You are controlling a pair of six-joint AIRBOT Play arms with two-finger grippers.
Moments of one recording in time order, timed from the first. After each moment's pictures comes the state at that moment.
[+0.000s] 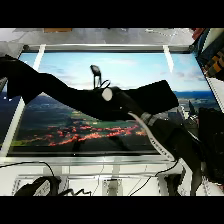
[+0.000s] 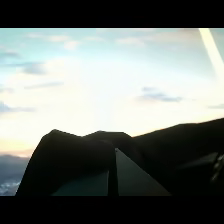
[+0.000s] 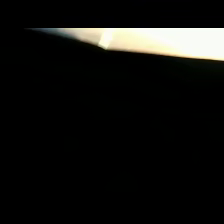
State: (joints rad) left arm 0.23 -1.02 1.51 1.11 -1.10 -1.19; right arm 0.73 -1.97 1.88 -1.04 0.62 1.71
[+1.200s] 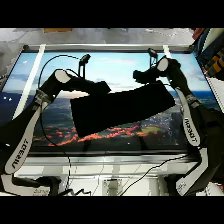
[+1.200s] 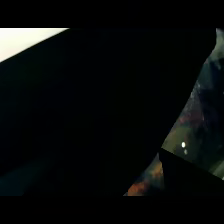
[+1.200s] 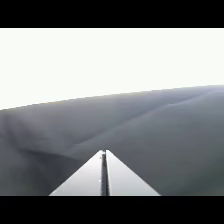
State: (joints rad) left arm -0.32 -1.58 1.51 0.82 -0.96 -1.24; right arm 0.15 -1.84 1.90 -1.26 1.13 1.69
